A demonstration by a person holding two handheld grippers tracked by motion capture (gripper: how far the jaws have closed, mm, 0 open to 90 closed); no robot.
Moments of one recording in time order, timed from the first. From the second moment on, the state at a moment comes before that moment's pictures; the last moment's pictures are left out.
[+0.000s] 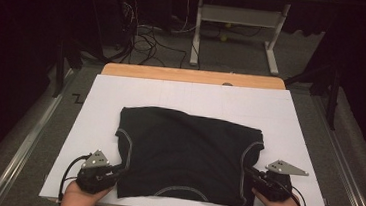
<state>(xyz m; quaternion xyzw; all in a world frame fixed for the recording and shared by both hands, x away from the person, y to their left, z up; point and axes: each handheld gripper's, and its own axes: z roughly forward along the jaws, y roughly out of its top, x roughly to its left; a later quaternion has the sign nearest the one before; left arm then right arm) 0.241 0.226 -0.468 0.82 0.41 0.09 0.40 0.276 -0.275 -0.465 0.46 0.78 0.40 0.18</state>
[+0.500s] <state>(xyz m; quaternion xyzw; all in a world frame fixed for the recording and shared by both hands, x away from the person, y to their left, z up) 0.220 0.238 -0.462 0.79 0.42 0.13 0.42 0.316 -0.305 -0.420 0.48 0.73 0.40 0.27</state>
